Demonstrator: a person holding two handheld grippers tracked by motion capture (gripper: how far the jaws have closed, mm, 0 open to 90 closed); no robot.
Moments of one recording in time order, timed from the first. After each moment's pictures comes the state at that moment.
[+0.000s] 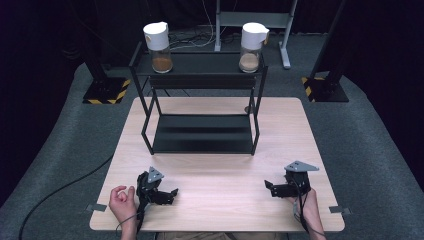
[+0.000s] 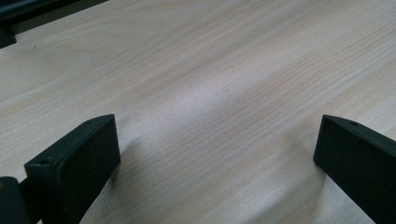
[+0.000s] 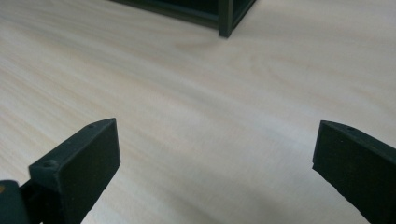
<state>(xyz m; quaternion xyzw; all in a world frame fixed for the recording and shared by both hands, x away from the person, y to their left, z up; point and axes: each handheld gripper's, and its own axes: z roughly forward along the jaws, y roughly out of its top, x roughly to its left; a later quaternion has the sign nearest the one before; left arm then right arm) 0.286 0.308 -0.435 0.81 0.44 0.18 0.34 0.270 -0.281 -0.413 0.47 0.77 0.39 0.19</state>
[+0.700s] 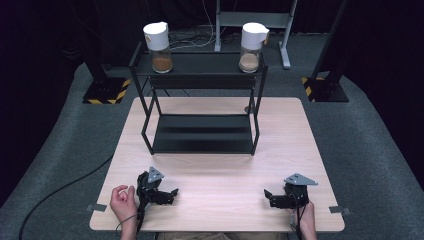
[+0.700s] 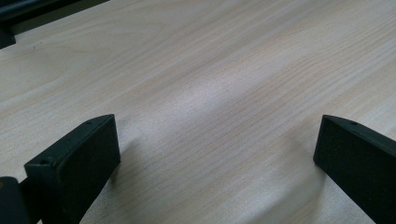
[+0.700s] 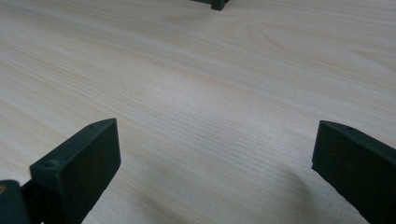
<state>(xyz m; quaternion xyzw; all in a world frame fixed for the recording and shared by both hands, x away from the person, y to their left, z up) 0.286 0.308 -0.435 0.81 0.44 0.18 0.35 0.246 -0.275 -0.439 0.48 0.75 0.39 0.22</state>
